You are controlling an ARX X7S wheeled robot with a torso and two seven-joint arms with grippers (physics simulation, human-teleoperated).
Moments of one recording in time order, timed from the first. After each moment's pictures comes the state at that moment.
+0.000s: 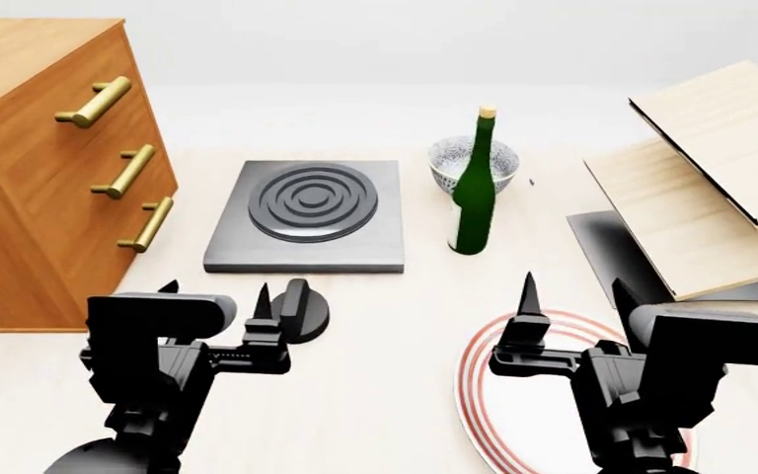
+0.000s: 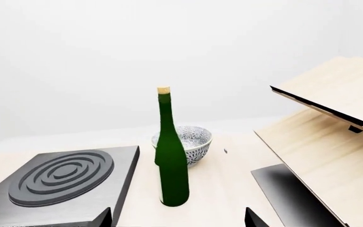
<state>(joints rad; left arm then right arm) -0.20 -0.15 -0.04 0.73 -0.29 -0.97 -0.10 0.13 0.12 0.09 -0.82 0.30 0.89 0.17</state>
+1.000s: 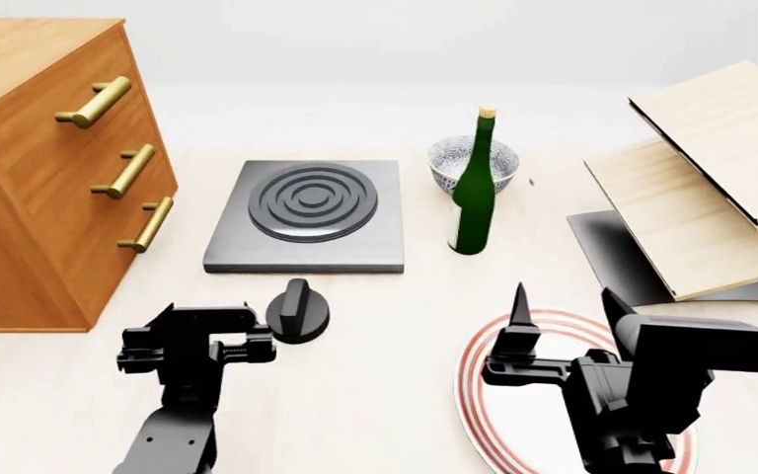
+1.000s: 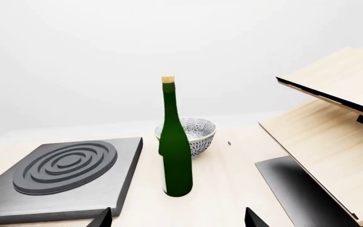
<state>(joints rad) -0.43 -0.15 0.08 -0.51 -0.04 -0.04 -0.17 0.10 0.15 0.05 -0.79 0.33 0.83 0.21</state>
